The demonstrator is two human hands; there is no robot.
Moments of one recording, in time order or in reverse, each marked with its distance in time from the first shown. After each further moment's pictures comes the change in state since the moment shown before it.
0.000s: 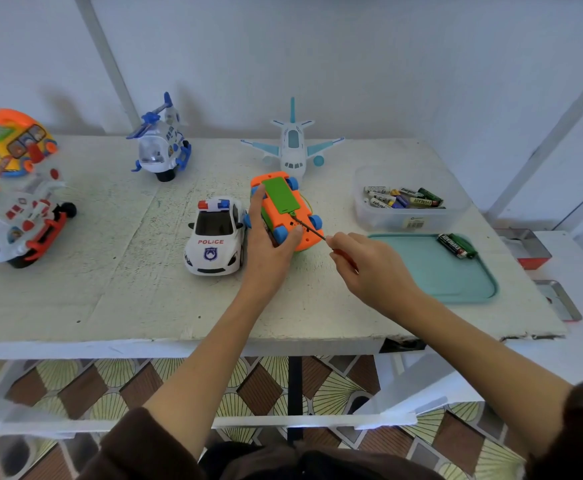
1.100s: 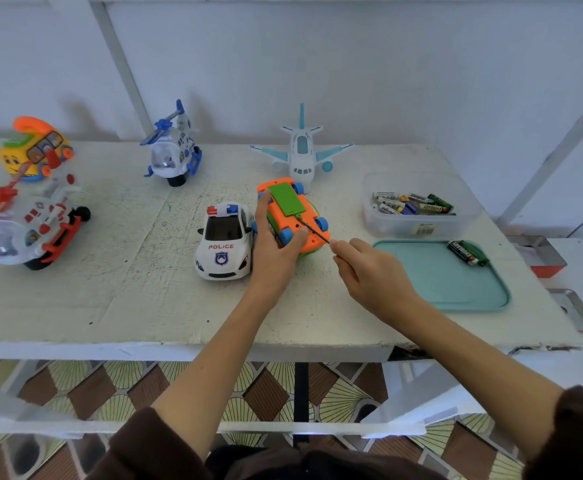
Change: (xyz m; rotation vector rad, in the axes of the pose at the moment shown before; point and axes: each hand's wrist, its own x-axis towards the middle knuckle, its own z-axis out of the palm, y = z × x) left_hand 0.003 0.005 -0.002 0.021 0.038 -0.056; right_hand 0.003 -0.006 0.005 -0.050 -0.042 0.011
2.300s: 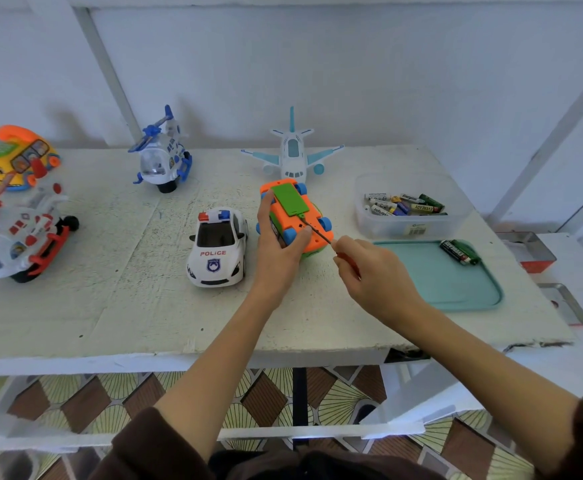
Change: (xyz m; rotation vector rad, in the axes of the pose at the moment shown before) left_hand 0.008 -0.004 0.012 -0.101 -0.041 0.001; right_hand -0.001 -0.006 -0.017 0.099 0.022 0.113
